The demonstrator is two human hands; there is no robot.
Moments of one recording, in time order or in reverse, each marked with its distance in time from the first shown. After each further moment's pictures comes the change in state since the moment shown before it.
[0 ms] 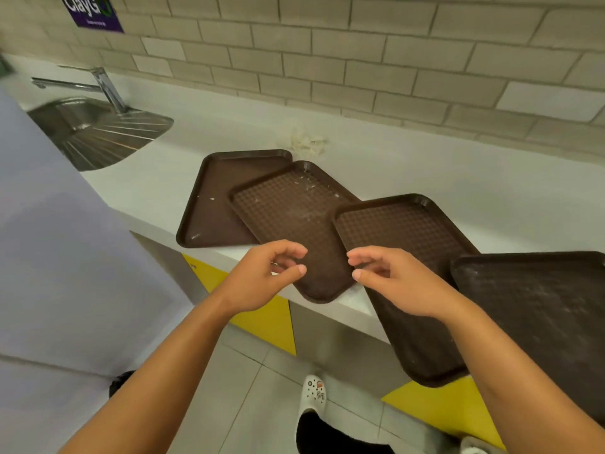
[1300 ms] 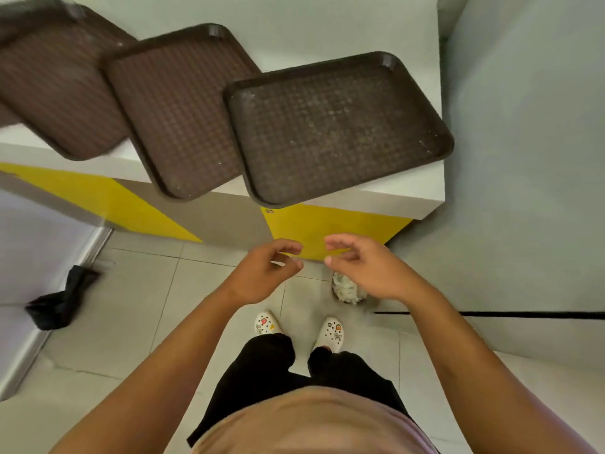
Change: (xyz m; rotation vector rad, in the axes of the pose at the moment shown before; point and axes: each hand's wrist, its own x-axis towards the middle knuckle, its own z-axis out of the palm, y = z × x) left_hand -0.139 0.089 0.446 -0.163 -0.379 -0.262; right_hand -0.377 0.265 -0.040 0.295 0.059 0.386
